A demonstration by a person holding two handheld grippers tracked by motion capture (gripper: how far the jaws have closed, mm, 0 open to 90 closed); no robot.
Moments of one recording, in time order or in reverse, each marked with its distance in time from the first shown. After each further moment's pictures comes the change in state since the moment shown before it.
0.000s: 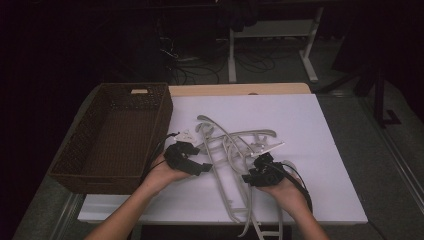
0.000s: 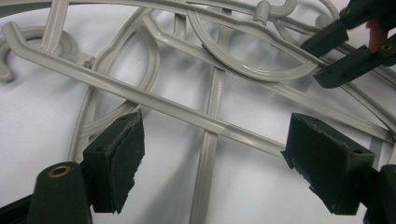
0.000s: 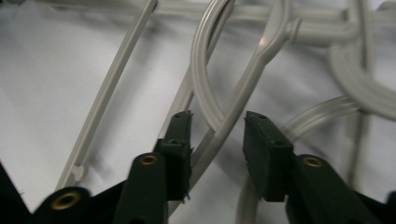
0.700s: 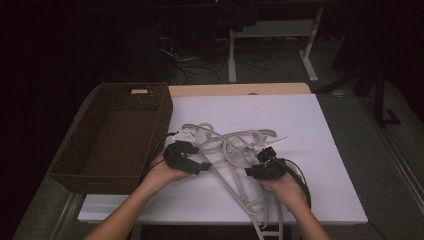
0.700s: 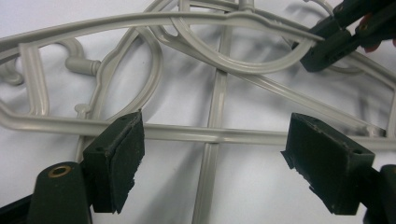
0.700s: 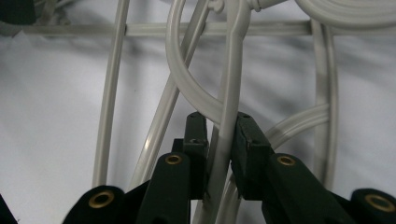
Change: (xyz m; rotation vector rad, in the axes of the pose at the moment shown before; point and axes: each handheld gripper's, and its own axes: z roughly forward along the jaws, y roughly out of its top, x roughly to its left) left arm 0.001 0.001 -0.003 -0.009 0.006 -0.002; right arm -0.013 0.007 0.000 -0.028 0.002 0.082
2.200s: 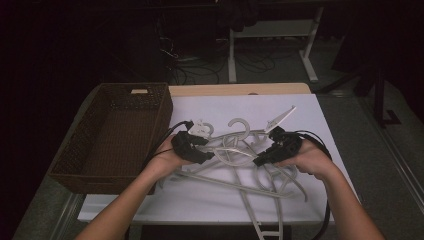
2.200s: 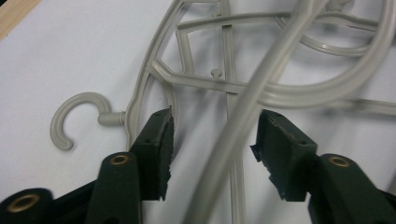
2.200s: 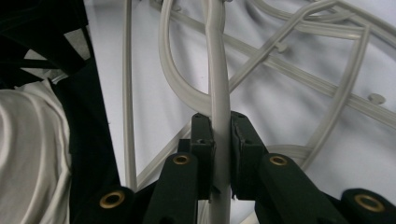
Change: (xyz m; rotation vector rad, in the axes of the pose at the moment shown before) left arm -0.011 0.045 -0.001 0.107 0.081 0.294; right arm -0.034 0.054 -0.052 0.140 0.350 -0.349
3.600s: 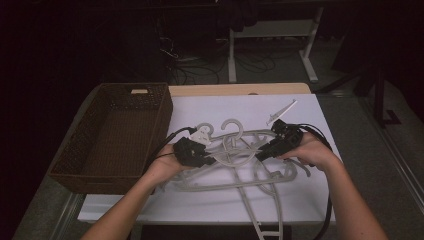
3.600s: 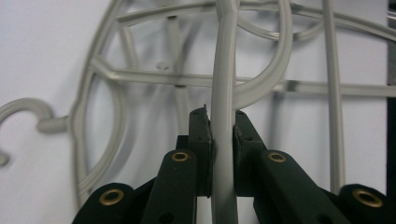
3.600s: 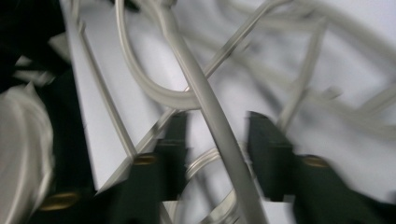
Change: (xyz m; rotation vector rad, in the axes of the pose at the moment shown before) left arm -0.010 -0.004 0.000 0.003 -0.145 0.024; right arm -0.030 0.003 -0.005 -0.022 -0.031 0.041
